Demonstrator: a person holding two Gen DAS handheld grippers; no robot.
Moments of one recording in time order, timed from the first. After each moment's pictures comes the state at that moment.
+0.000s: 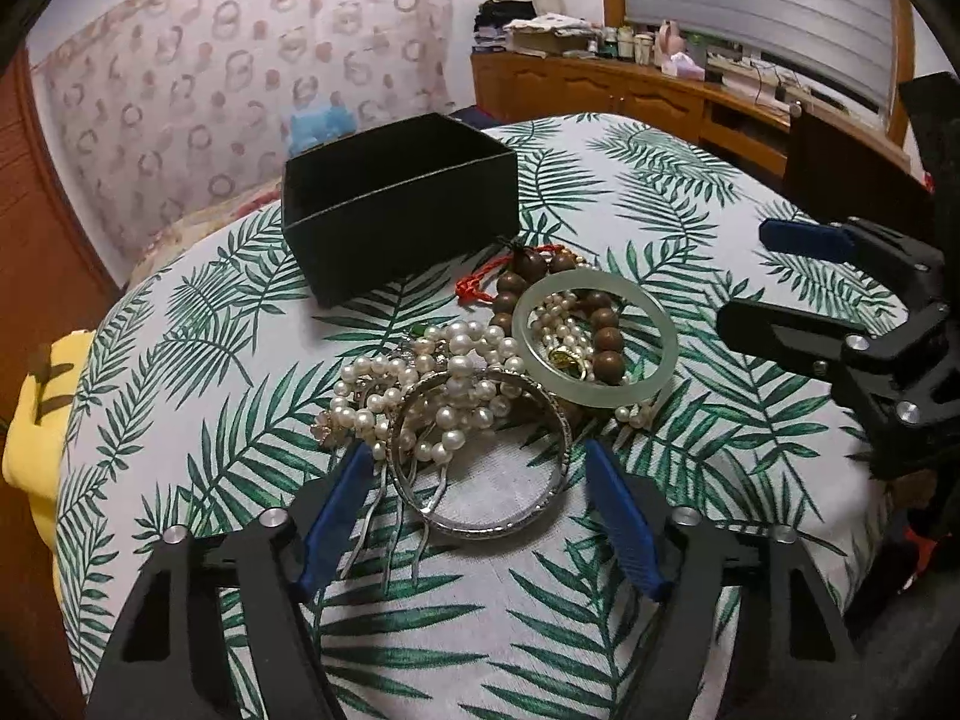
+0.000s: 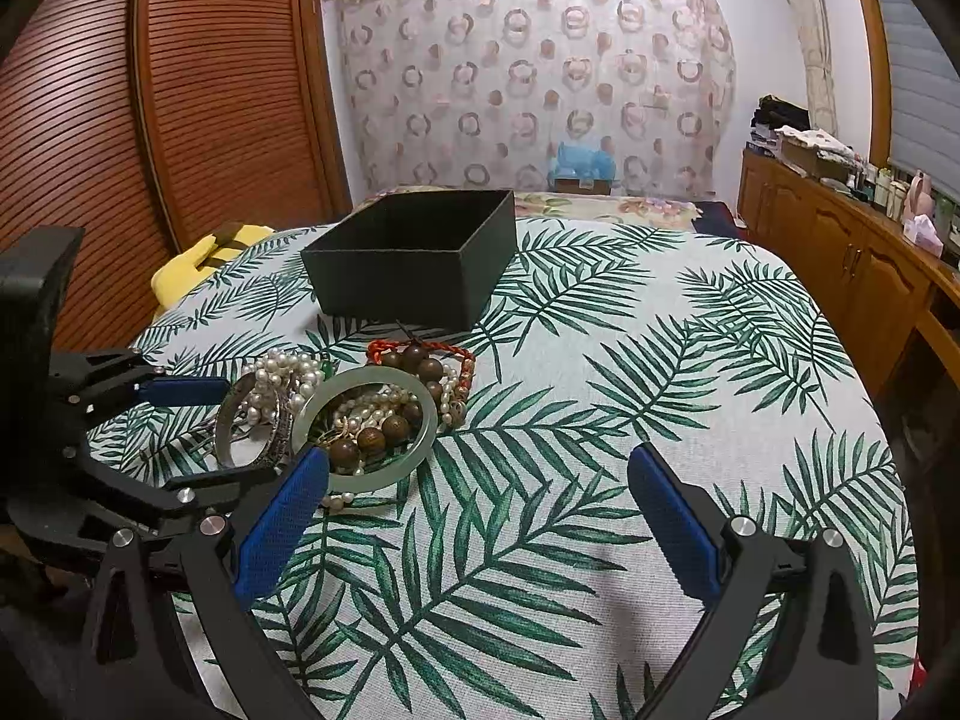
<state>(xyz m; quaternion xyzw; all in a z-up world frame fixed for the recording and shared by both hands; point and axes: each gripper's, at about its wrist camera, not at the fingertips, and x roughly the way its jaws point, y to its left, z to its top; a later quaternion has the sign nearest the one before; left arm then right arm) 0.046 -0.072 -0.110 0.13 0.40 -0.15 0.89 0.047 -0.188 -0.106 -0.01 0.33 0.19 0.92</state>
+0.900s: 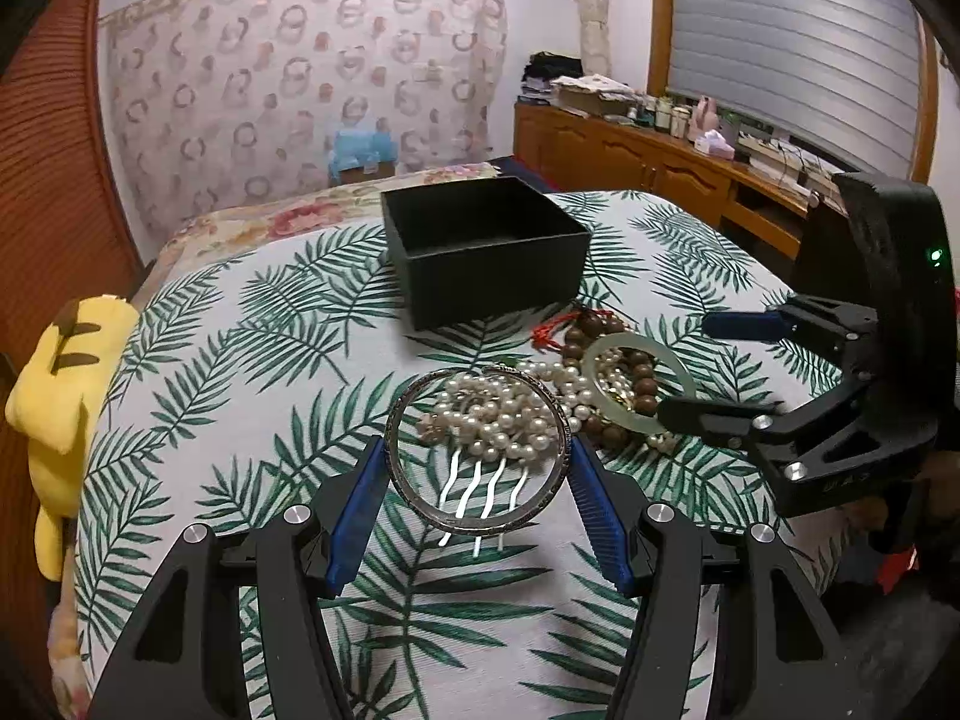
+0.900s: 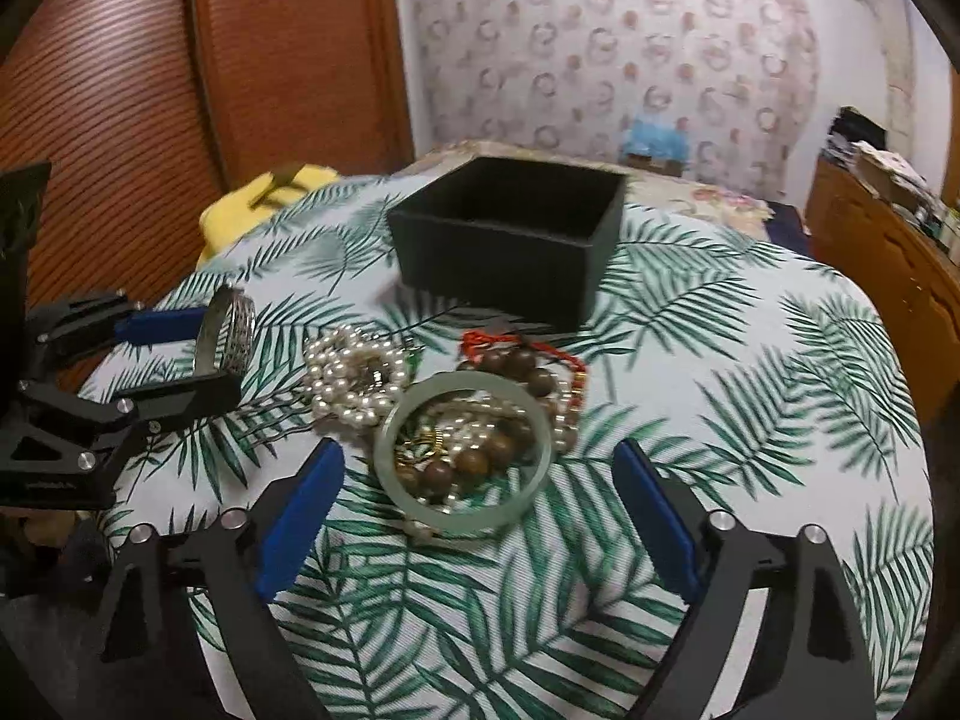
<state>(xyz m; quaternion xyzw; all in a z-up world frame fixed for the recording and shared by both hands) 0.027 -0.019 -0.079 0.05 0.36 -0.13 0.92 0.070 -0.135 -0.105 -0.07 0.38 0.26 0.89</state>
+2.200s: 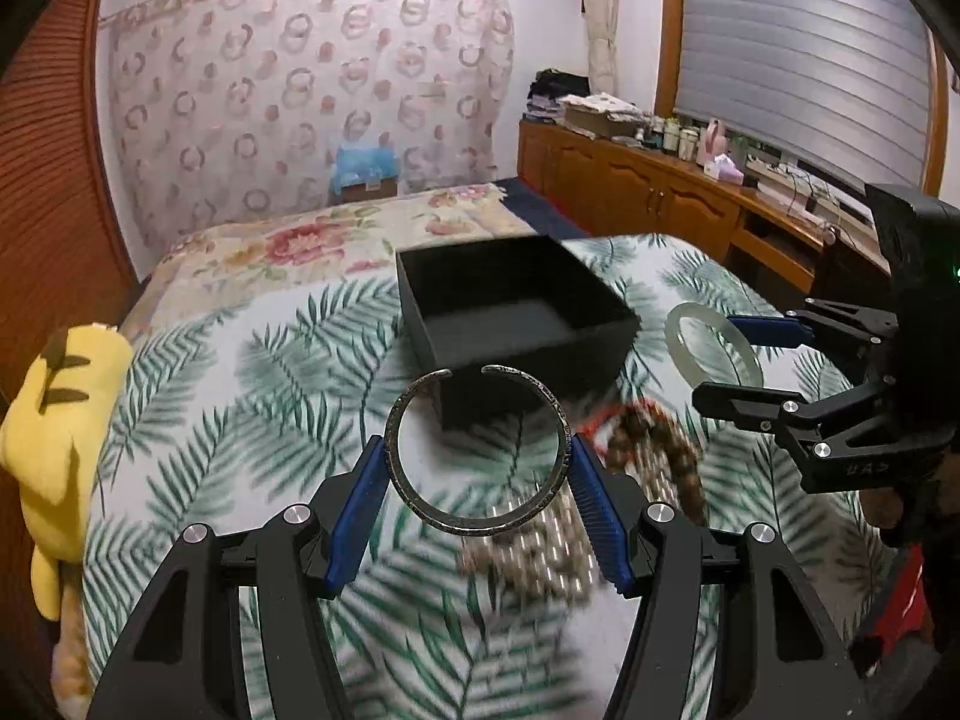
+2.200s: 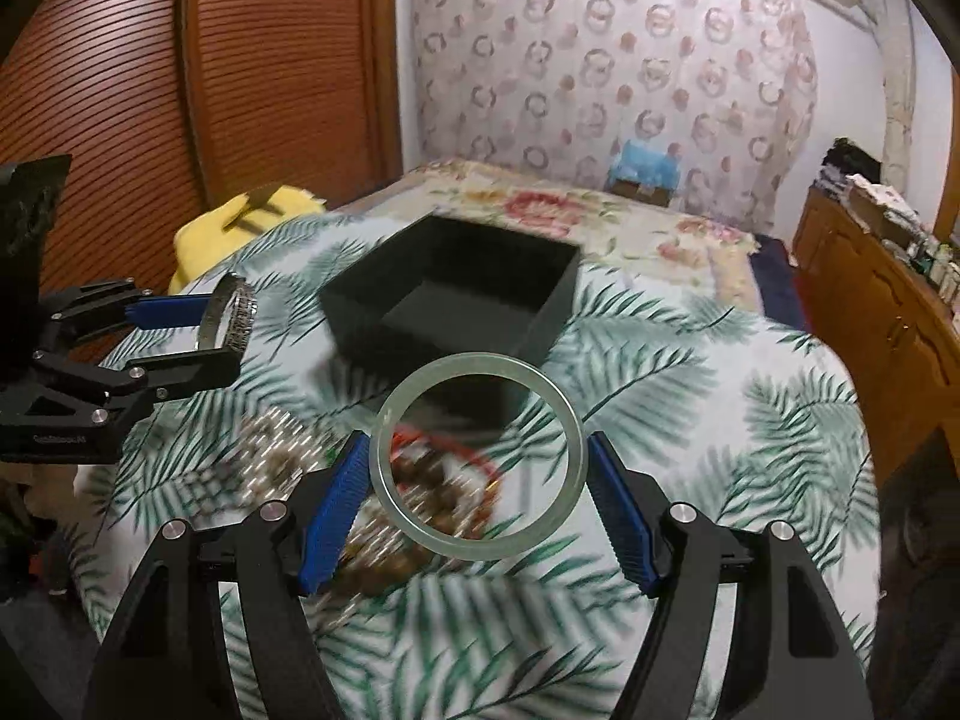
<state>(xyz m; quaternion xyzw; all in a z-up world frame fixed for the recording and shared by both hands) 0.095 -0.014 -0.058 0.04 0.34 -0.14 0.93 0.123 -0.156 -0.073 -0.09 0.34 0.25 0.90</state>
